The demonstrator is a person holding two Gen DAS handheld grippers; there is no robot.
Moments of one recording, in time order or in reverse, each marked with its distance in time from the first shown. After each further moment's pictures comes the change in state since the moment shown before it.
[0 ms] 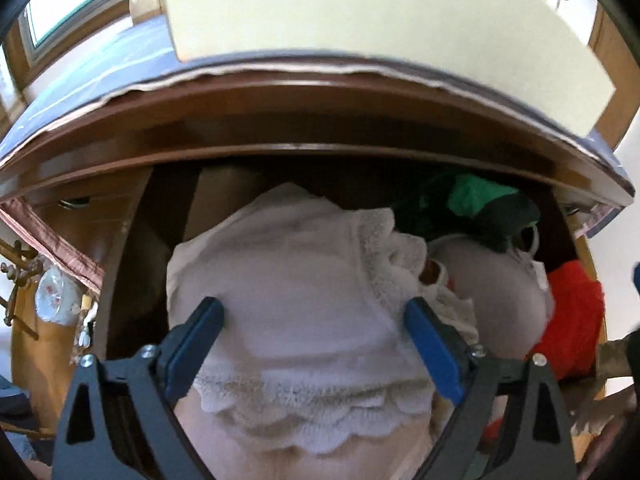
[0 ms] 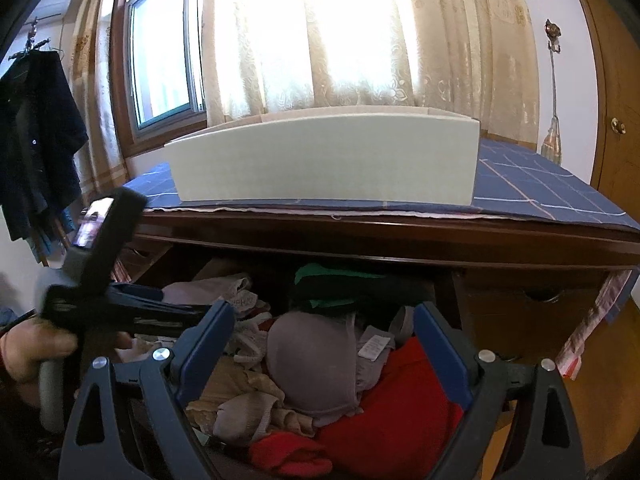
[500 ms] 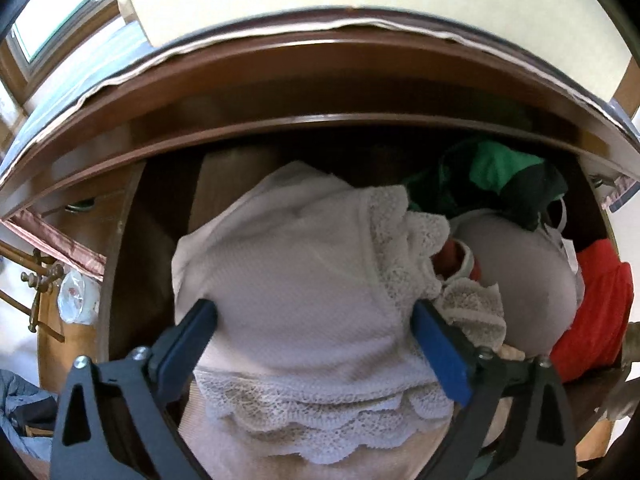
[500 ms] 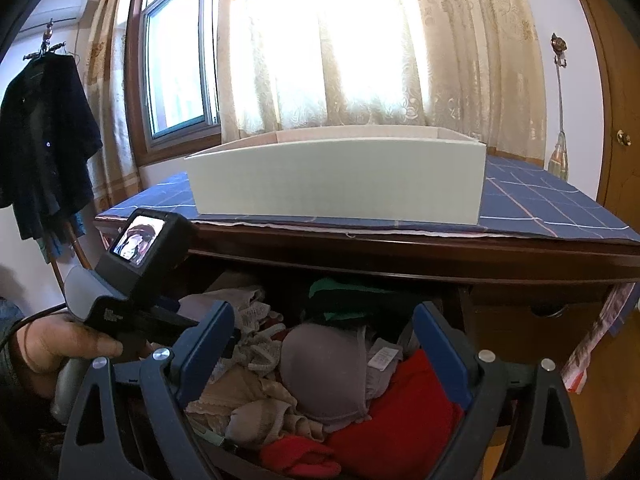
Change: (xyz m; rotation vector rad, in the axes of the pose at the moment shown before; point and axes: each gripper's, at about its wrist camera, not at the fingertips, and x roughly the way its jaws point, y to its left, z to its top) left arm 0.016 -0.010 0.000 0.060 0.070 0.094; right arm -0.014 0.004 0.002 -0.016 -0.058 0.038
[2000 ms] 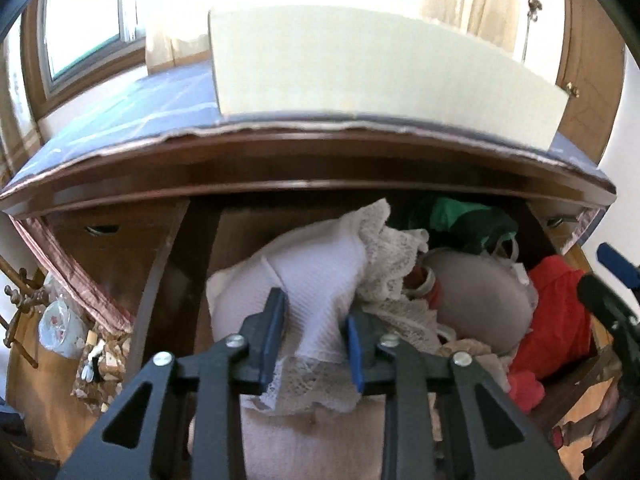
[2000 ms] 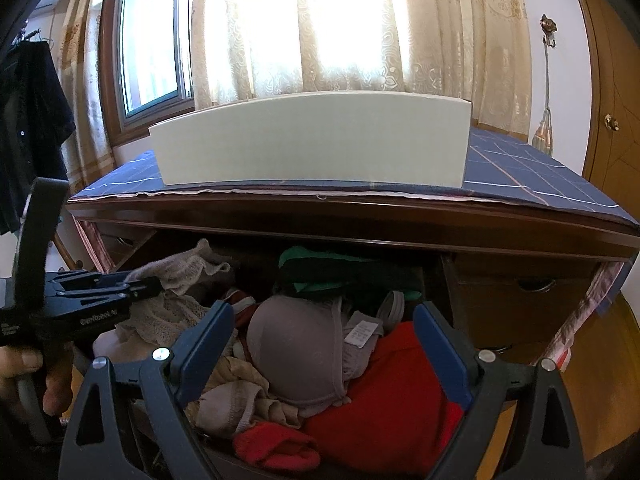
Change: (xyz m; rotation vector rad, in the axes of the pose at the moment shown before) left arm -0.061 0.022 -0.044 -0.035 -0.339 -0.105; right arm 0.022 -0.007 -0.012 0.015 0.106 -0.087
